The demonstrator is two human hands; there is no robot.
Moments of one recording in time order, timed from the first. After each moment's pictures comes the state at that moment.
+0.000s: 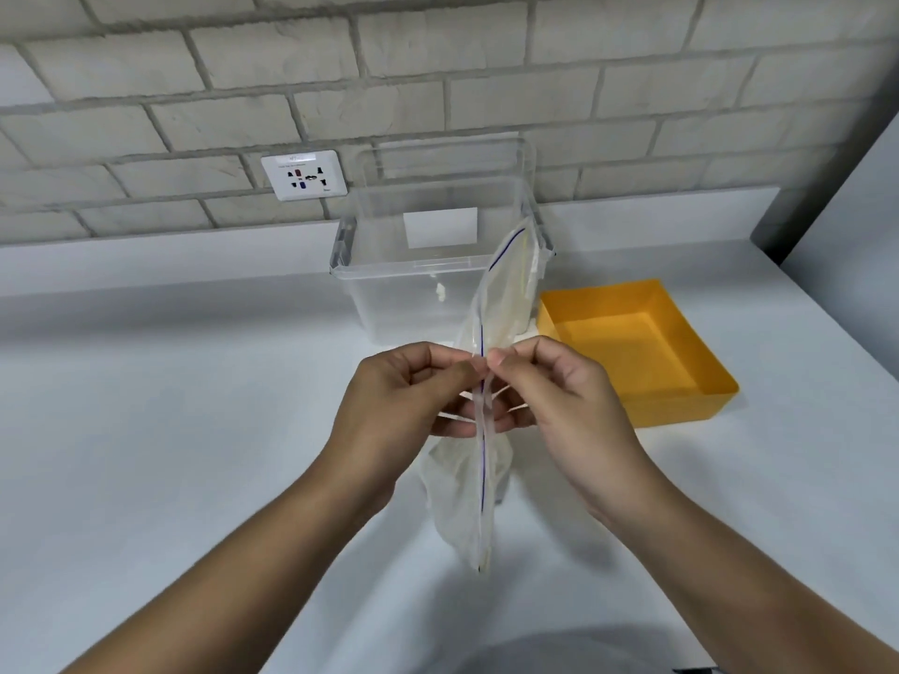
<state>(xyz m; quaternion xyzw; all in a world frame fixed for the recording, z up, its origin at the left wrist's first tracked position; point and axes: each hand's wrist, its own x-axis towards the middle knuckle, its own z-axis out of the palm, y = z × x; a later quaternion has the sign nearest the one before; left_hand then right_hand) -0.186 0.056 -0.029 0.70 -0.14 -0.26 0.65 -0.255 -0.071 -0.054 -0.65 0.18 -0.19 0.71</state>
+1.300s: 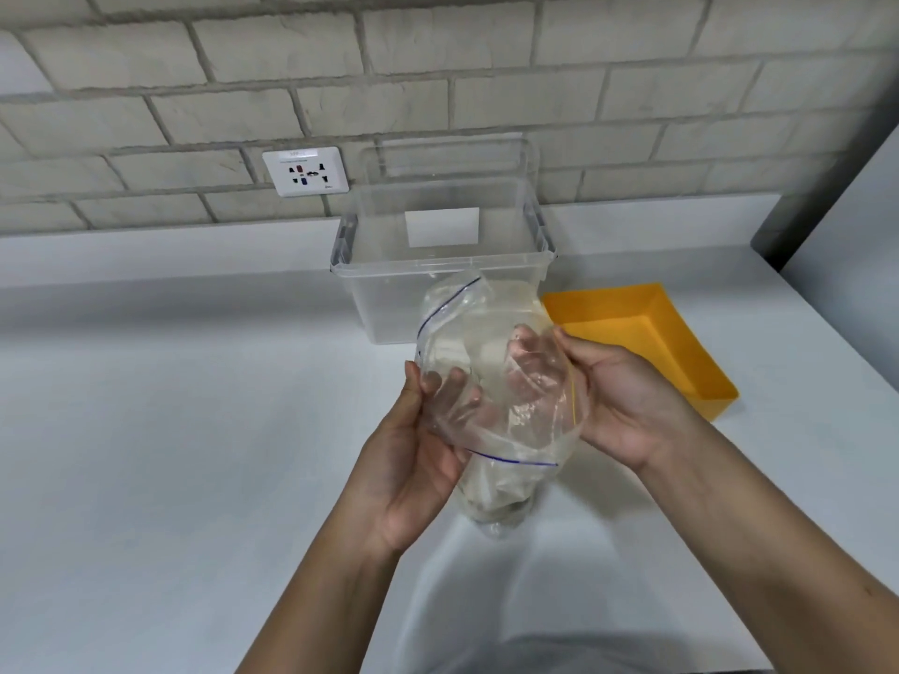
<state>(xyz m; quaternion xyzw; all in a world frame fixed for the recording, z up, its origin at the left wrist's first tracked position) -0.186 0.051 -0.084 0.32 0.05 -0.40 0.85 -0.240 -0.122 -0.059 -0.29 0.22 -0.01 0.93</state>
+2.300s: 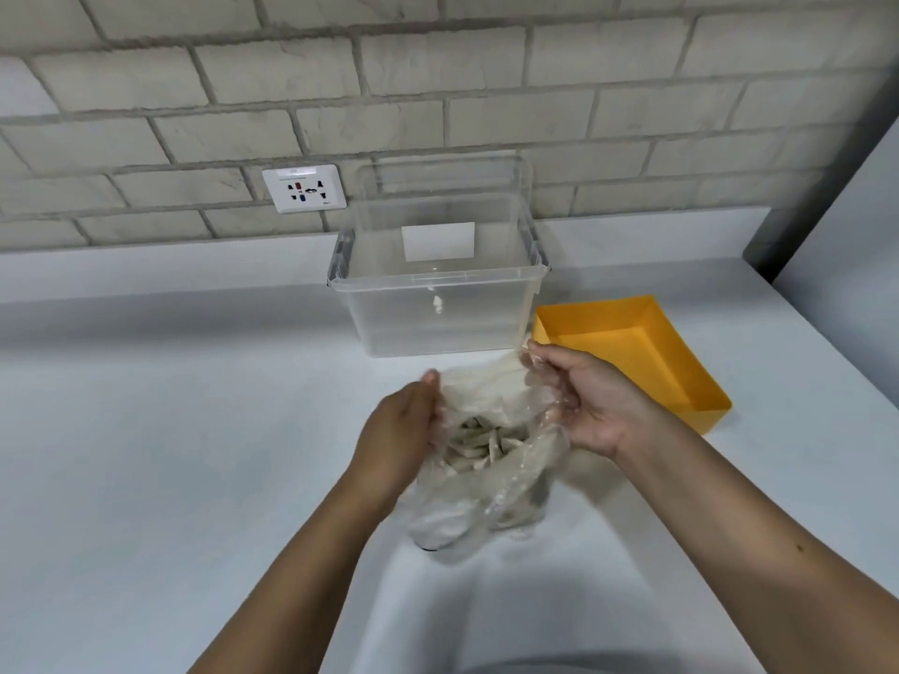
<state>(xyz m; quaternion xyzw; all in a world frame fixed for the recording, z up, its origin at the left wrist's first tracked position) -0.154 0.047 -0.107 0.82 -0.13 -0.16 0.53 -0.216 -0.142 -0.087 -0.46 0.33 0.00 0.82</state>
